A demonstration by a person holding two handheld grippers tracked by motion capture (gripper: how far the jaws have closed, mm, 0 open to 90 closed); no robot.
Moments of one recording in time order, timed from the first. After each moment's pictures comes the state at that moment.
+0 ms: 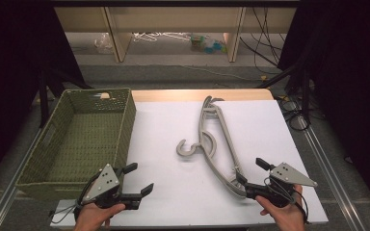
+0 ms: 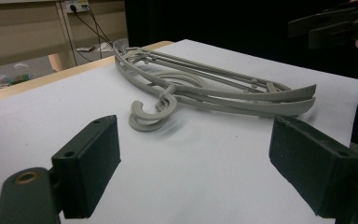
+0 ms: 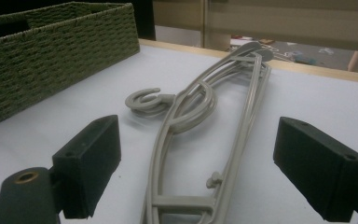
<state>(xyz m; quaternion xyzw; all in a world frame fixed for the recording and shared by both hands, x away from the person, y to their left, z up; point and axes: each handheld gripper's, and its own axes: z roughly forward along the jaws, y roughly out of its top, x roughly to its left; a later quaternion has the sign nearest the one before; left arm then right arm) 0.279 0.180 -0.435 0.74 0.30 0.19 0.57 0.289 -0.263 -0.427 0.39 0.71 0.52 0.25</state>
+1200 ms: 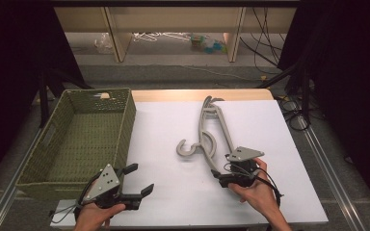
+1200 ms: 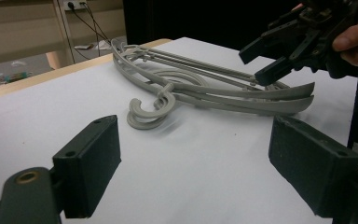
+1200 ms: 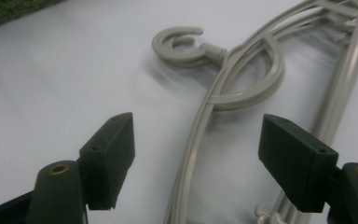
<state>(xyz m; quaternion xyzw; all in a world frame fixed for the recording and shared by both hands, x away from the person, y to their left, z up) 0.278 0.179 -0.436 0.74 0.30 0.19 0.57 0.344 -0.197 -0.430 0.33 0.85 0.38 0.18</state>
